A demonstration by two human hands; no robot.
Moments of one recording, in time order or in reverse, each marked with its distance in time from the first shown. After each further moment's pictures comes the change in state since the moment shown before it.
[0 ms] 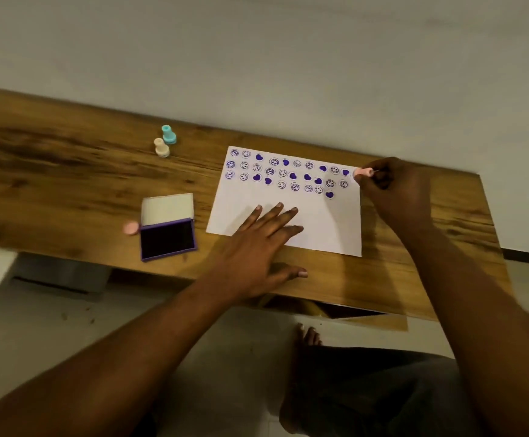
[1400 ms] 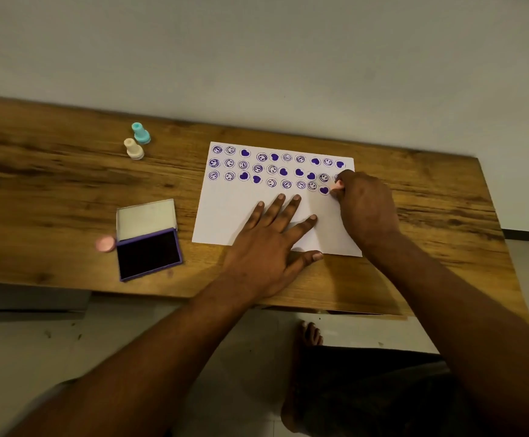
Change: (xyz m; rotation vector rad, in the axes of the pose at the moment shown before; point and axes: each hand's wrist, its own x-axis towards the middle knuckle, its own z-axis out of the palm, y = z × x) left_hand 0.041 0.007 0.017 0.090 -0.115 -0.044; right_hand -0.016 -0.011 0.049 -0.616 -0.163 -0.104
